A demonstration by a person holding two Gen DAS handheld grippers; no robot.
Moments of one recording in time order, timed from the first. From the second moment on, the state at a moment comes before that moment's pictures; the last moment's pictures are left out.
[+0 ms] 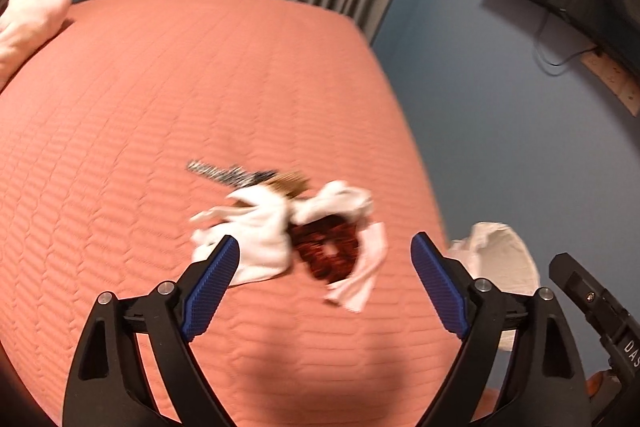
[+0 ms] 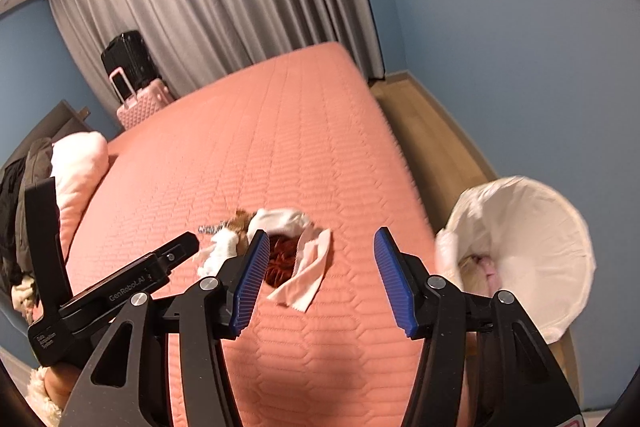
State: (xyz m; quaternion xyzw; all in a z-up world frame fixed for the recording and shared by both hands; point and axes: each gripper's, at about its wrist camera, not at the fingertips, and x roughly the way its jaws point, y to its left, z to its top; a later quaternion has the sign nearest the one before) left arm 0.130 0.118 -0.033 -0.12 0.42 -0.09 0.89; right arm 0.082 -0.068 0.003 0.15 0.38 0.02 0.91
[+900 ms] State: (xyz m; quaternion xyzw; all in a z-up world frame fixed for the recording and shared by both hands) left arm 0.202 0.148 -0.128 -0.17 0.51 -0.08 0.84; right arm 0.186 -0.017 -0.137 0.17 0.49 0.02 0.85
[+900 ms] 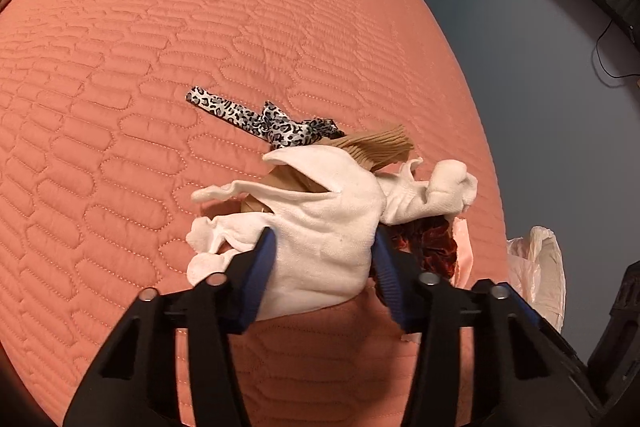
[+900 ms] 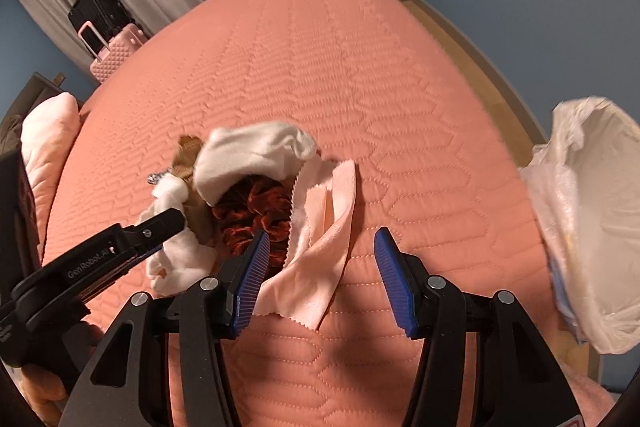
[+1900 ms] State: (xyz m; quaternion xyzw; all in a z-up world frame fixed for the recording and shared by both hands) left arm 0.150 0.121 -0.021 -0.17 0.42 -0.17 0.88; right arm 0.138 -0.040 -0.040 0.18 0.41 0.03 0.90
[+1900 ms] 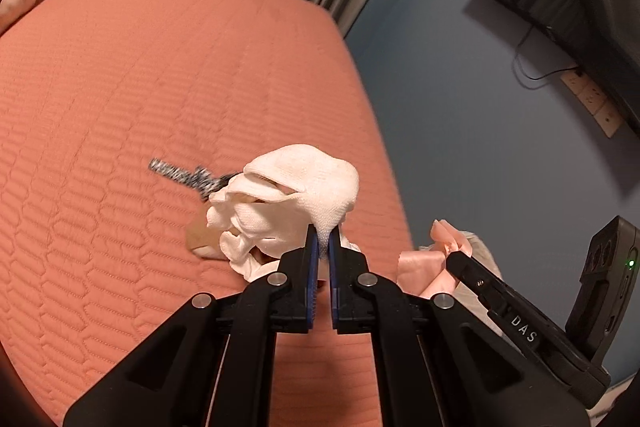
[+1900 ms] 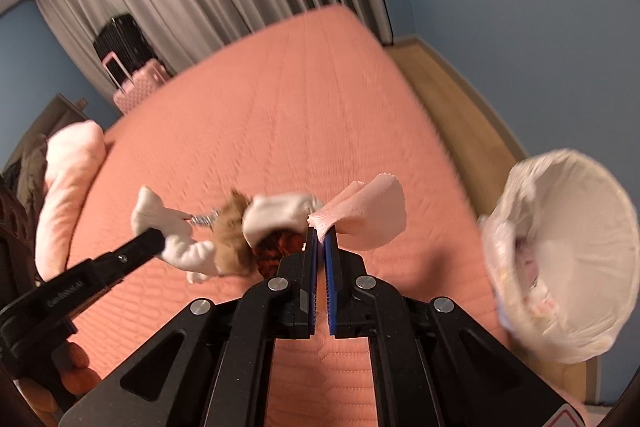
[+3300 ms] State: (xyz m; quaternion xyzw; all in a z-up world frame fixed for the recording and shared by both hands) left arm 0.098 -0.128 0.055 -0.04 0.37 -0.38 0.85; right arm 0.015 -0.247 0.051 0.22 0.28 -0.11 0.93
